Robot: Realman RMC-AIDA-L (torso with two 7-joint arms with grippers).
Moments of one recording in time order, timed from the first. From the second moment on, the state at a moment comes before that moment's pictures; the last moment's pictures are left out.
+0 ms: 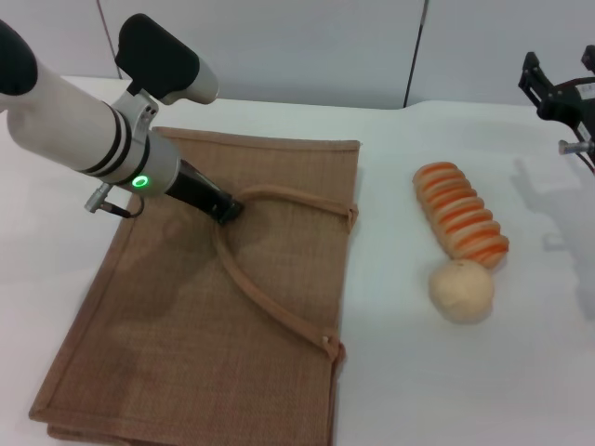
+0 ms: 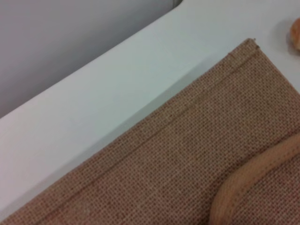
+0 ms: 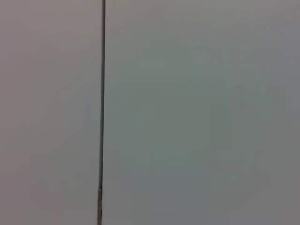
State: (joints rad) left arm -0.82 -1.97 1.38 0.65 -0.81 -0.92 0.88; right arm 0.64 2.04 -2.14 -0.30 0.85 -0.80 0.01
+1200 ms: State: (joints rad) left arm -0.71 -1.98 1.08 1.66 -0.79 -1.46 0.78; right arm 0.64 2.04 -2.28 -0.34 0.83 -0.70 0.00
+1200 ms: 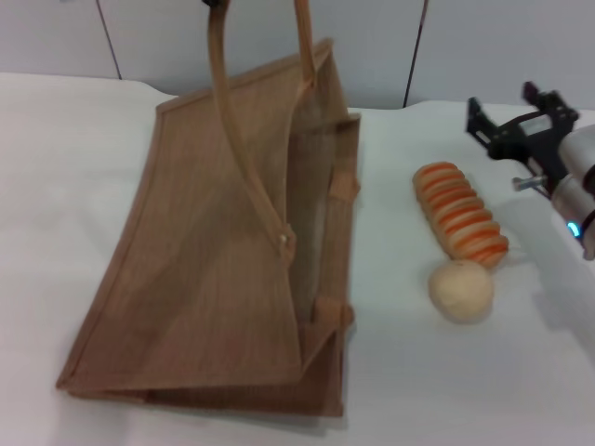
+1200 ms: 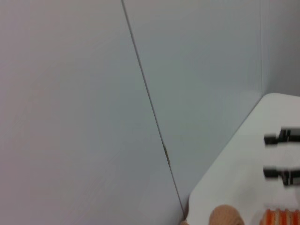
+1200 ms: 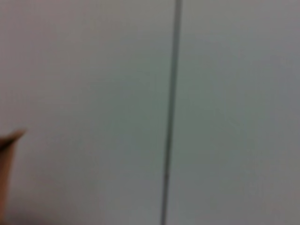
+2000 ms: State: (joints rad) left arm -0.71 -1.95 1.01 1.77 -0.79 -1.57 0.76; right arm 0.56 1.97 -2.15 -0.87 0.48 -0.12 0.00
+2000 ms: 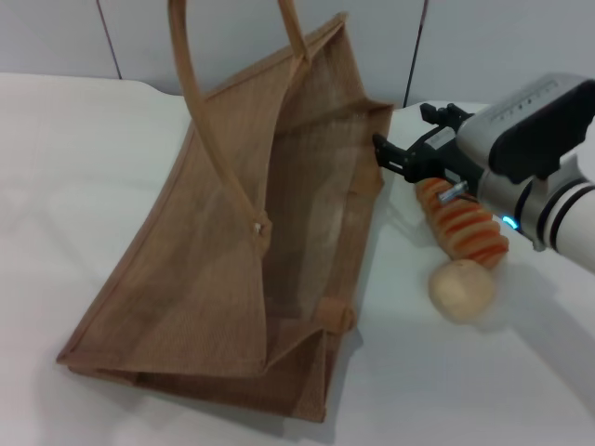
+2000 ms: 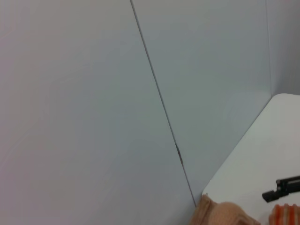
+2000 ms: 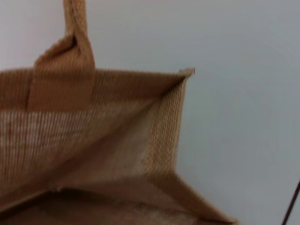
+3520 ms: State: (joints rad) left arm -0.71 -1.95 0.97 1.78 -0.84 -1.60 0.76; right arm 0.60 2.02 -1.77 -1.12 0.44 0.85 -0.28
